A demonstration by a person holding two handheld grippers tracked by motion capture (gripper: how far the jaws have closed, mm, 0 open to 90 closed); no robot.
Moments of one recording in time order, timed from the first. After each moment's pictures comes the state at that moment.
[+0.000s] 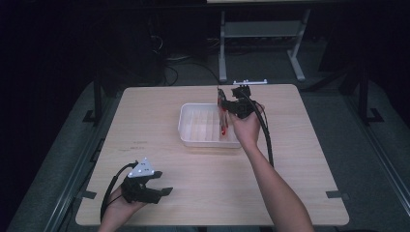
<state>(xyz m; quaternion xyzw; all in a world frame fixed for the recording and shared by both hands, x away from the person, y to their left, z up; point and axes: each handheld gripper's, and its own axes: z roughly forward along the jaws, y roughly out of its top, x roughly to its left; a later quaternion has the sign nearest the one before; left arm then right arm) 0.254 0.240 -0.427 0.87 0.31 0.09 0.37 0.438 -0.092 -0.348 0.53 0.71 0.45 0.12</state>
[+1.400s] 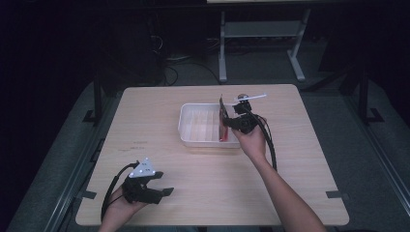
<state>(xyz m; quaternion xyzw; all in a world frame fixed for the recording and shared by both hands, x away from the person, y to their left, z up) 0.254 0.237 -0.428 0.87 0.30 0.08 0.37 0.416 -0.102 -0.379 0.50 0.75 0.41 0.06</state>
